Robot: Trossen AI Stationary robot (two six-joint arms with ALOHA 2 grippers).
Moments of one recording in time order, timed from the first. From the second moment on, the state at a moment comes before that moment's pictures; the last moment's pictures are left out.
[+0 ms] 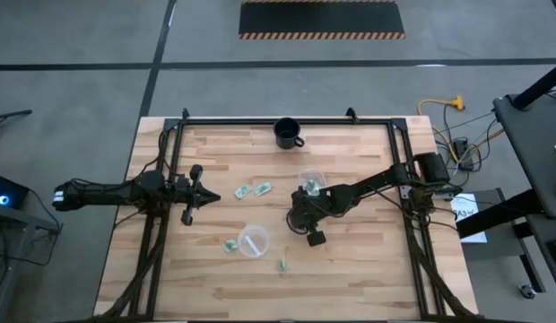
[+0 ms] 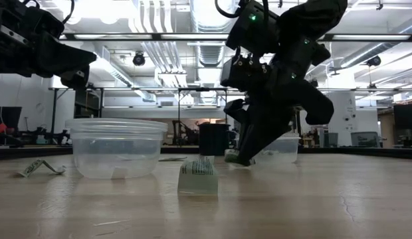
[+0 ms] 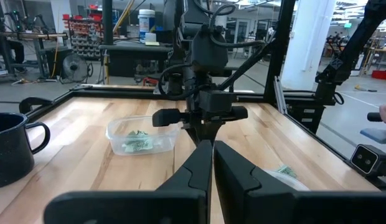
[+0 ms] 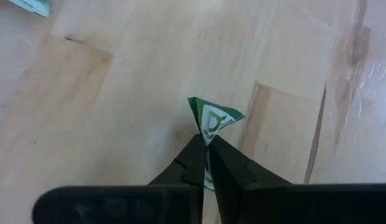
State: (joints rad) left arm 0.03 0.16 0.01 0.10 0.12 -0.07; right arm 0.12 1.87 1.02 -0.17 -0.08 -0.17
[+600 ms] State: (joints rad) left arm 0.03 0.16 0.01 0.10 0.12 -0.07; right arm 0.11 1.87 1.02 -0.12 -0.05 -0.10
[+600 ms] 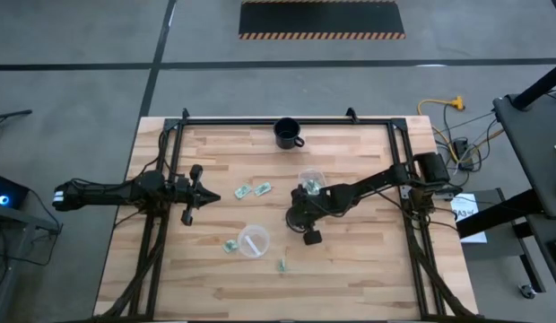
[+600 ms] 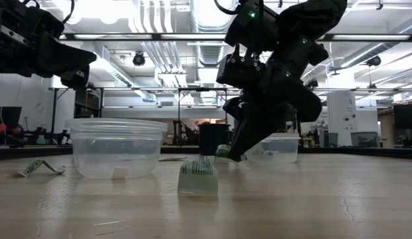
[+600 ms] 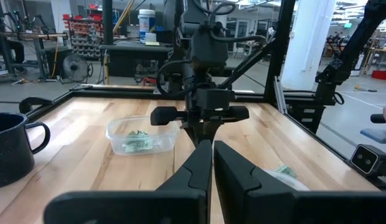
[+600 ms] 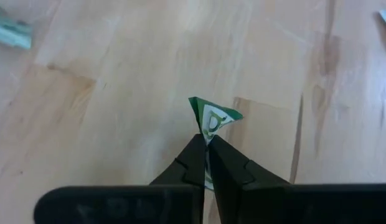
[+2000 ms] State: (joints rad) left arm 0.03 0.16 0.01 0.10 0.12 -0.07; right arm 0.24 1.84 1.08 -0.43 0.97 -0.06
